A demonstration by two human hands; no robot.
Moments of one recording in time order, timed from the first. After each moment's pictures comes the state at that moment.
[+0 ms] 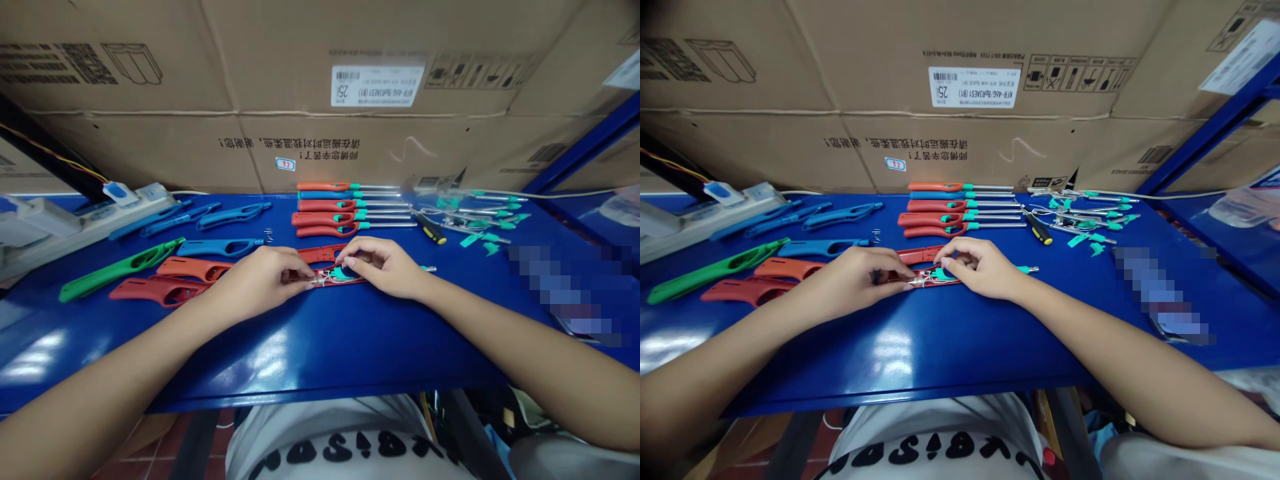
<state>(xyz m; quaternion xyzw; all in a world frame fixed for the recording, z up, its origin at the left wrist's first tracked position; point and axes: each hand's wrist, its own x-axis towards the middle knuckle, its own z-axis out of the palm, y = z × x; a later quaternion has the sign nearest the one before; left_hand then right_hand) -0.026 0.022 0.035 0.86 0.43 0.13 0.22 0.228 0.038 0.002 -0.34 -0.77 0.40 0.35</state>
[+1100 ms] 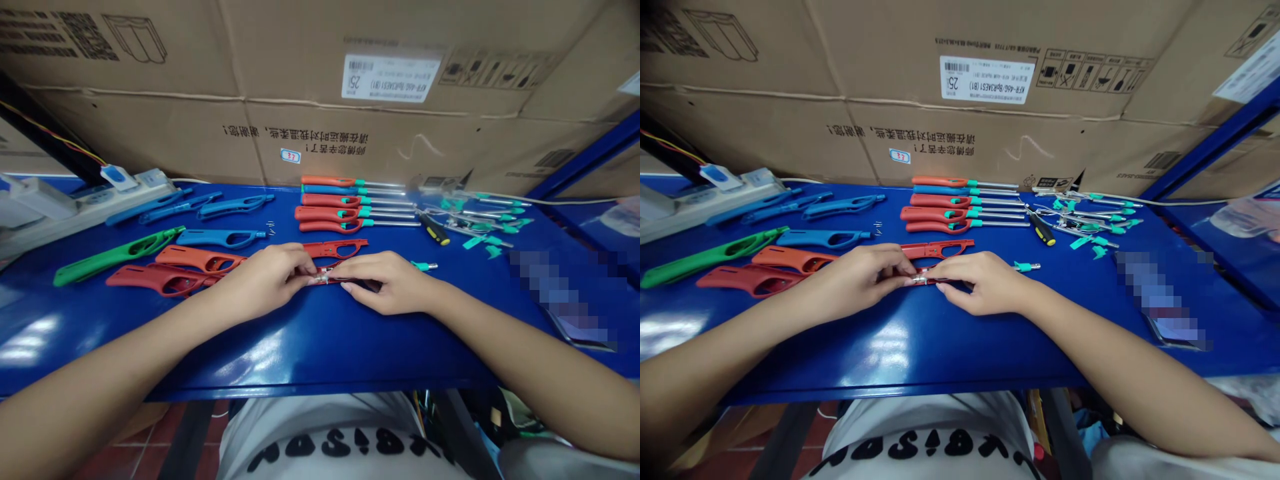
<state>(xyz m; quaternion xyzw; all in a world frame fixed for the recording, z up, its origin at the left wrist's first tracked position) -0.023 0.016 0.031 0.87 0.41 0.15 0.21 0.233 0.026 0.008 -0.21 -0.92 0.22 0.25</state>
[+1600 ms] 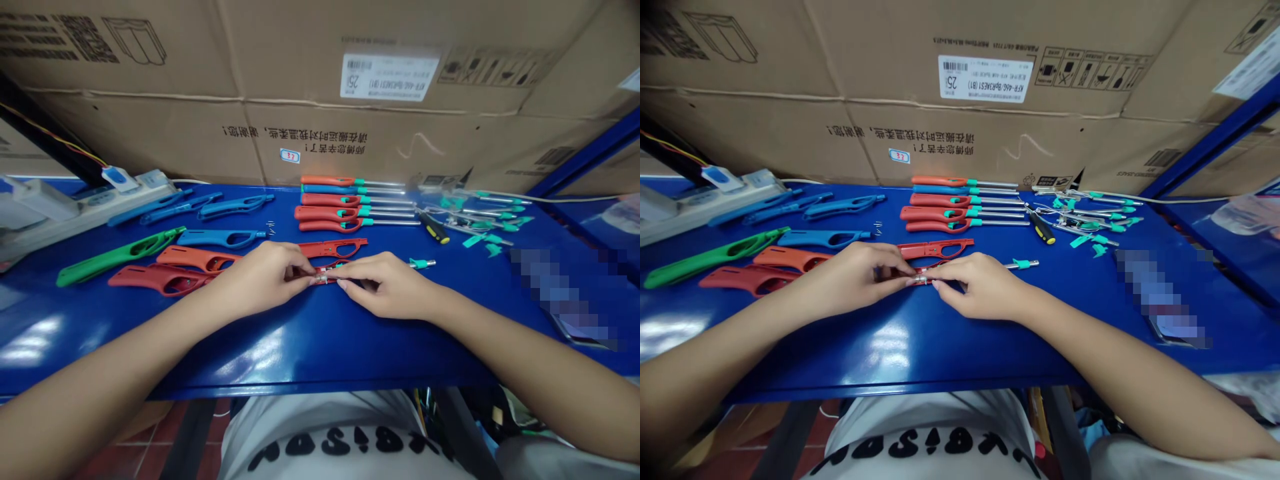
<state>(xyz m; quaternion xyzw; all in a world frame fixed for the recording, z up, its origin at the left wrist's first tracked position) -0.023 0.017 0.037 0.87 0.42 0.15 0.22 0.223 0.013 0.018 -0.28 -0.90 0.23 0.24</state>
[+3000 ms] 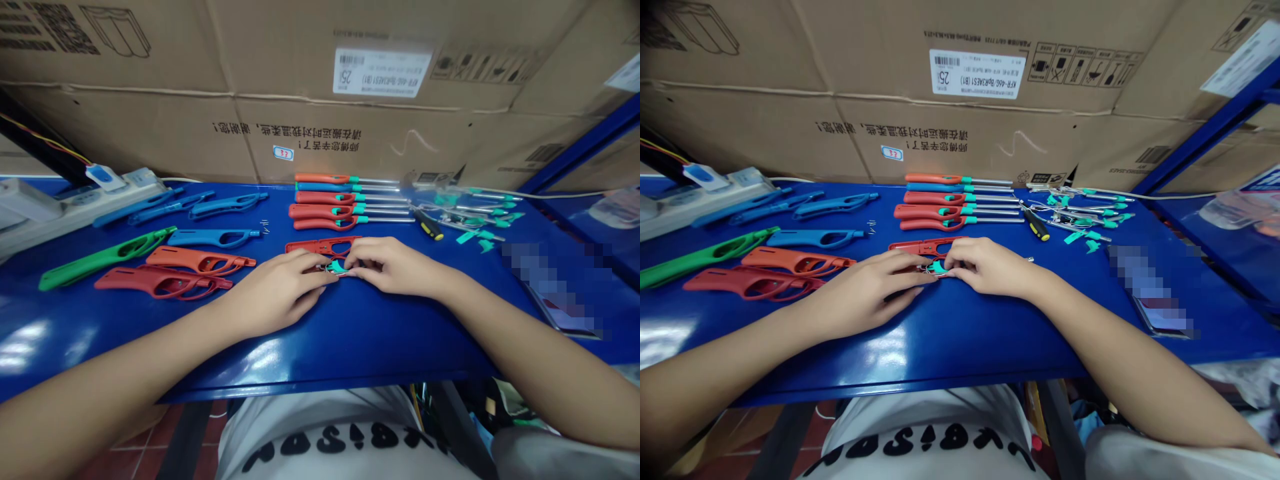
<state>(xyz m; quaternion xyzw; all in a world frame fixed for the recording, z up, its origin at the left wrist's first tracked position) -0.012 0.002 0.018 0.94 0.30 0.13 0.10 0.247 0.041 0.017 -0.28 -0.91 0.24 0.19</state>
